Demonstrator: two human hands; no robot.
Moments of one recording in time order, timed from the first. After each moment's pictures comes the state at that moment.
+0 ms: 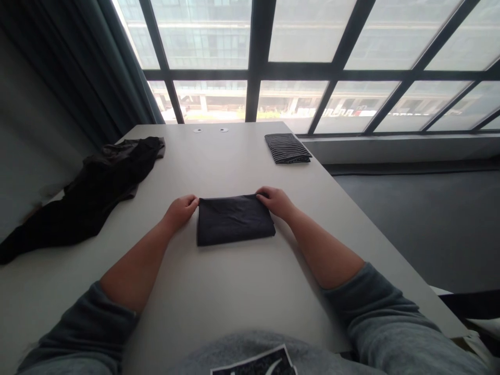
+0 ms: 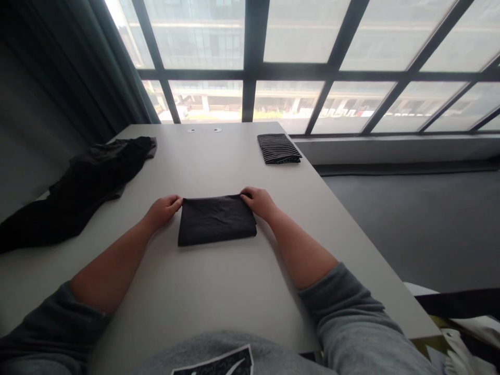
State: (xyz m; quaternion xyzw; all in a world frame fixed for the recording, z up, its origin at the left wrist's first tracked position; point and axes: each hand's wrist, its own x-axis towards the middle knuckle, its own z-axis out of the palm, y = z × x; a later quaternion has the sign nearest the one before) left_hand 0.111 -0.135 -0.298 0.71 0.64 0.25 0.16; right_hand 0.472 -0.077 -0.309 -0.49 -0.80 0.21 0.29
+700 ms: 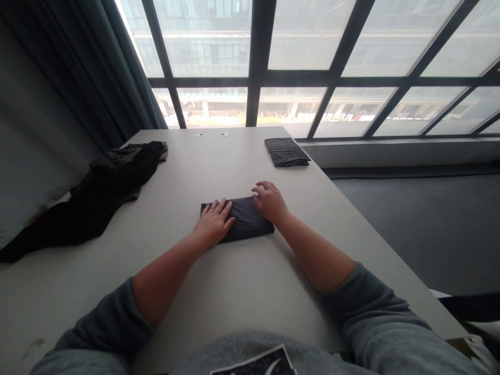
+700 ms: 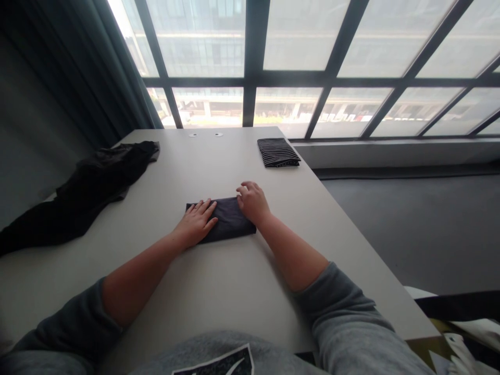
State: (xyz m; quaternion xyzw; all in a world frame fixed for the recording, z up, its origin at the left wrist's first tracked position) left_hand 0.213 -0.174 -0.312 0.80 0.59 0.07 0.00; right_hand 0.446 -0.092 -0.307 -0.48 -0.83 0.01 0.30
